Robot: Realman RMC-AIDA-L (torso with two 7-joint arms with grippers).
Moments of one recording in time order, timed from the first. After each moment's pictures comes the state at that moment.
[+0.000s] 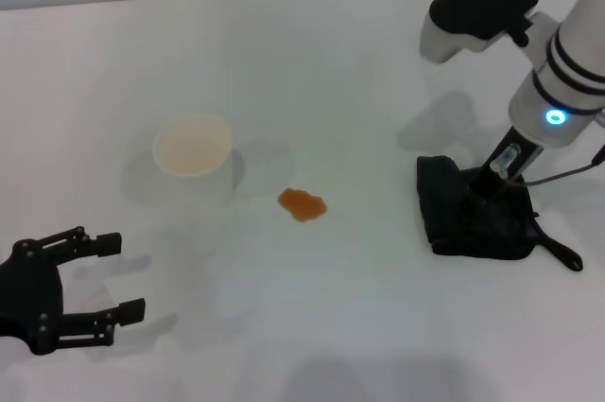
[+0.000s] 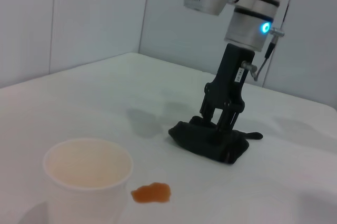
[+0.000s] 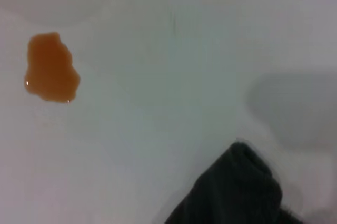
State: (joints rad) left arm -0.64 -2.03 2.85 -0.64 -0.15 1.95 -0.93; right arm 0.71 2.02 -1.52 -1.17 -2.67 -1.55 2.83
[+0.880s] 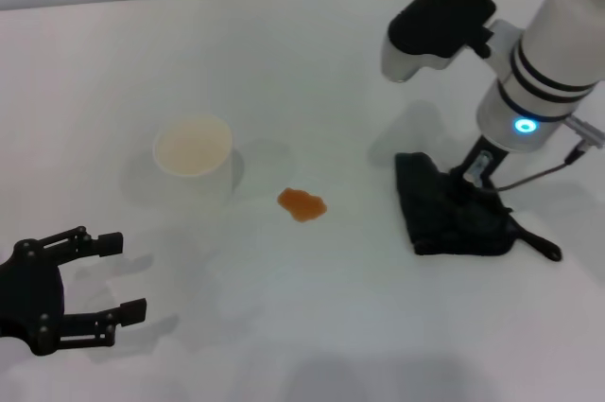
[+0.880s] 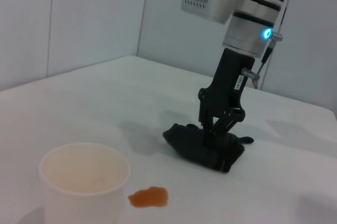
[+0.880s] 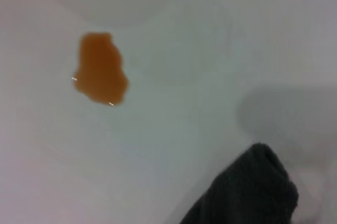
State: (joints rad) left arm -0.64 -2.03 2.85 -0.64 -0.15 1.96 -0.92; right arm 0.73 2.03 -1.65 -1.22 -2.64 -1.53 2.84
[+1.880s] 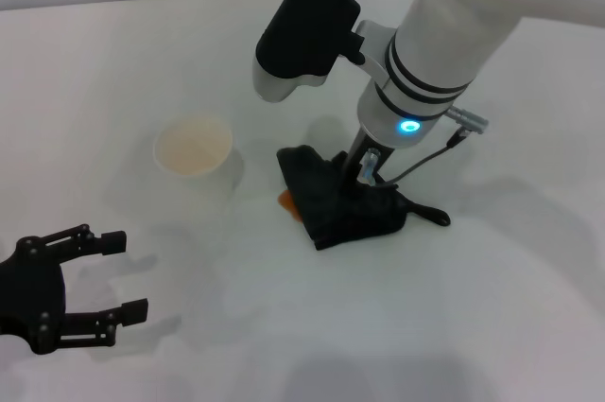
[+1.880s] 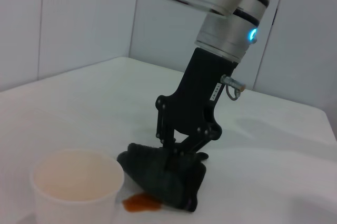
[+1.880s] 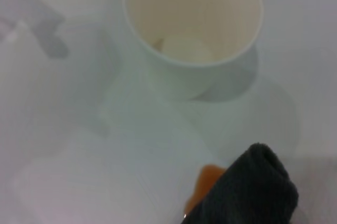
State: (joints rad) left arm -0.66 -2.03 2.85 -0.64 -0.14 1.97 -0.92; right arm 0.91 2.03 -1.88 -1.14 -2.48 -1.32 2.82
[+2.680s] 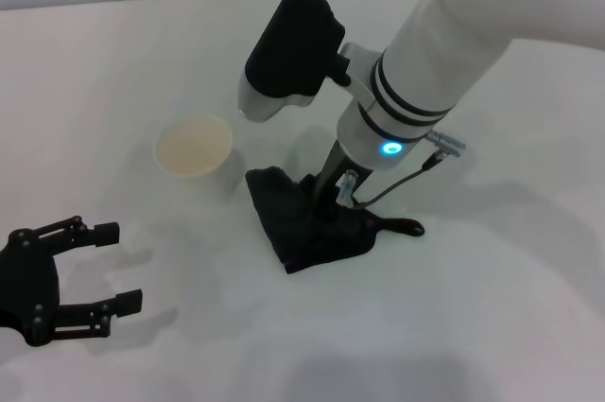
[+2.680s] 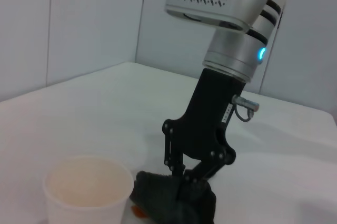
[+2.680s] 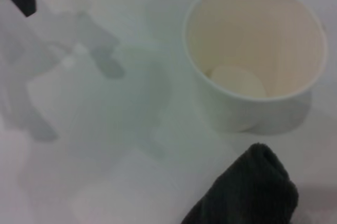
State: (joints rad) left arm -0.65 -2.02 2.85 -0.64 -0.16 1.97 -0.92; right arm 0.89 2.03 -1.93 -1.09 -2.36 -1.21 2.75
